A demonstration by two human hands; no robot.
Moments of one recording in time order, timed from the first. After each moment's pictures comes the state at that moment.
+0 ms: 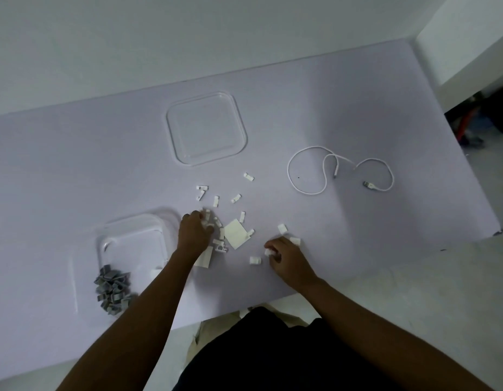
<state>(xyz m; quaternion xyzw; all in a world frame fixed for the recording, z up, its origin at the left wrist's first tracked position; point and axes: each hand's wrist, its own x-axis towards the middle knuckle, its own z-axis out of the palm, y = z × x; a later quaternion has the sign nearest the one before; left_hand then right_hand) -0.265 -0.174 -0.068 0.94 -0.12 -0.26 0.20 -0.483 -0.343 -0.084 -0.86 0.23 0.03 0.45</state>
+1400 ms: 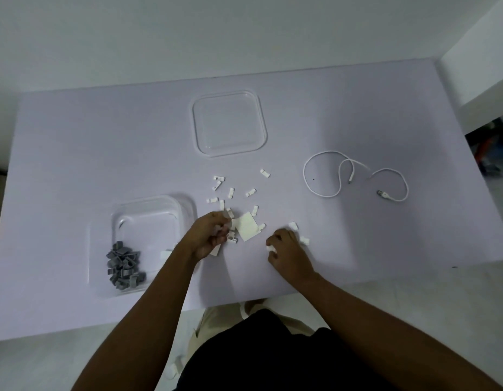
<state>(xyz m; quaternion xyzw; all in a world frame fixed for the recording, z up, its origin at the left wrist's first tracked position) -0.294 -0.157 -0.018 0.58 0.20 -0.49 0.61 -0.468 -0.327 -0.085 -0.94 0.16 0.05 0.30</state>
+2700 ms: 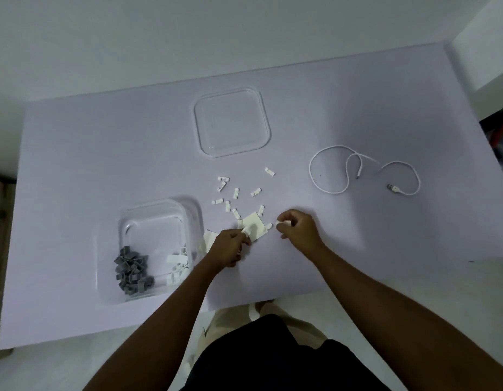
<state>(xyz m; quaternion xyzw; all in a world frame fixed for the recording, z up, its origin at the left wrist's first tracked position) -0.331 -0.166 -0.043 0.76 0.03 -0.50 0.42 -0.424 -0.357 -0.069 -0.68 0.39 0.04 0.62</state>
